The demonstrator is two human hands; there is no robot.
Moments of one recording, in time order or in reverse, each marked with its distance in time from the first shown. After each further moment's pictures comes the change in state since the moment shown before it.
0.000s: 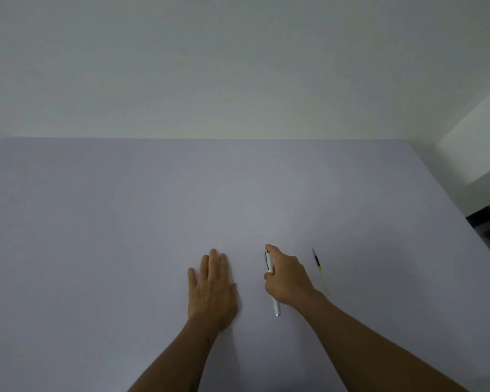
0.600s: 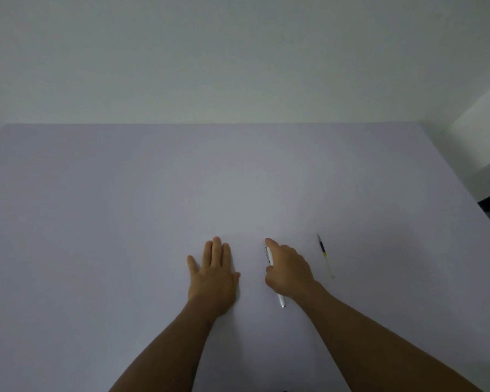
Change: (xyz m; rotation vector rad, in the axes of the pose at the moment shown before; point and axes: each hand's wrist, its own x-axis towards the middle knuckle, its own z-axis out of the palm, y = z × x) left_hand 0.003 -0.009 0.002 0.119 -0.126 0.047; right_hand 0.003 0.011 0.024 -0.160 -0.026 -0.008
